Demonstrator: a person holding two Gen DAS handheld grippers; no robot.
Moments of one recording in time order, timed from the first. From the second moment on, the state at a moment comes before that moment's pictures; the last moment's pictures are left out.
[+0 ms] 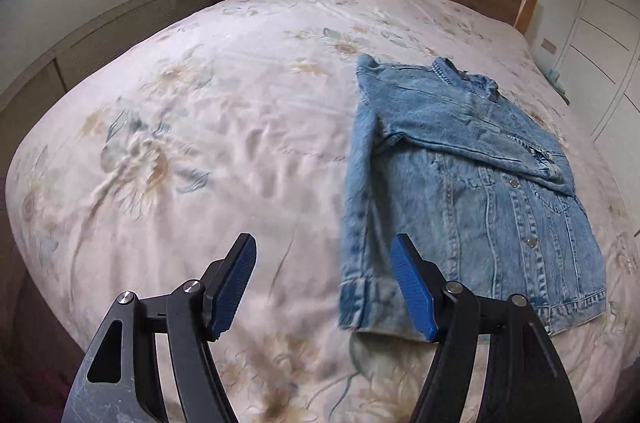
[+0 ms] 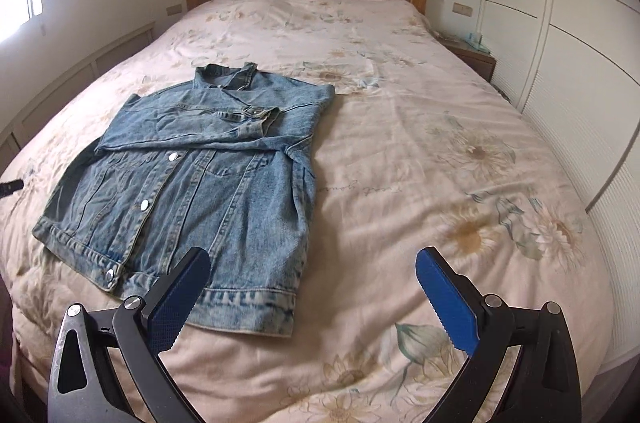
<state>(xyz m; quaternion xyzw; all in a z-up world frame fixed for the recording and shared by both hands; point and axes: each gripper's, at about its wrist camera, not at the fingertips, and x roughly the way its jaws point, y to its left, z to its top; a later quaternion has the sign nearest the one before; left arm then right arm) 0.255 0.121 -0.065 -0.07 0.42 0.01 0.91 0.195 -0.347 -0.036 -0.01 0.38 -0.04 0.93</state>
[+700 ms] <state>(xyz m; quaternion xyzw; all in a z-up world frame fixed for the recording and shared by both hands) 0.264 0.122 -0.118 -0.10 0.47 -0.04 0.87 0.221 -0.353 -0.110 0.08 0.47 0.01 0.88</state>
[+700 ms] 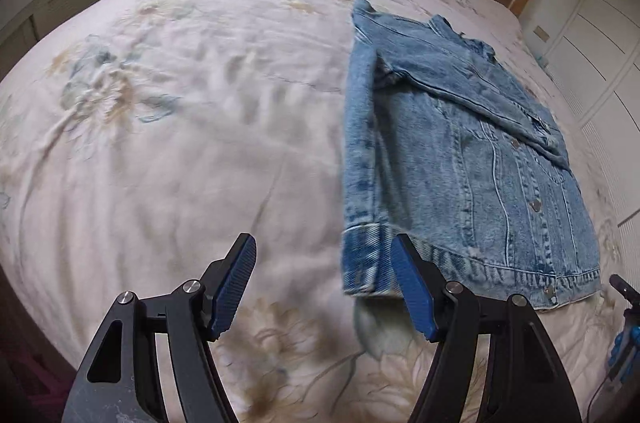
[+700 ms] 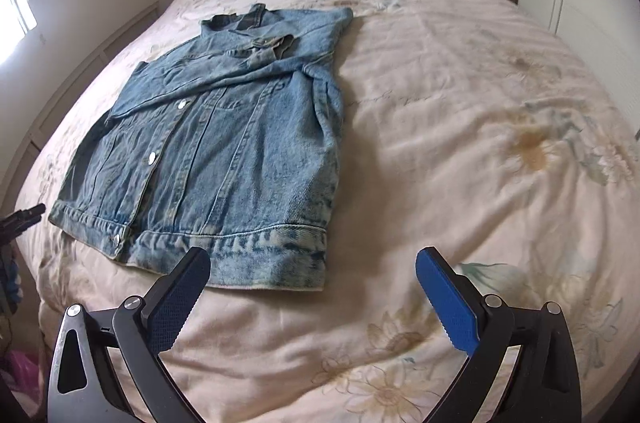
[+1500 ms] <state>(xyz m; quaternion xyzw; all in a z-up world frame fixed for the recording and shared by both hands) 0.288 0.091 -0.158 -0.14 0.52 -0.15 0.83 0.269 -0.347 -0.166 0.12 0.53 0.07 0.84</state>
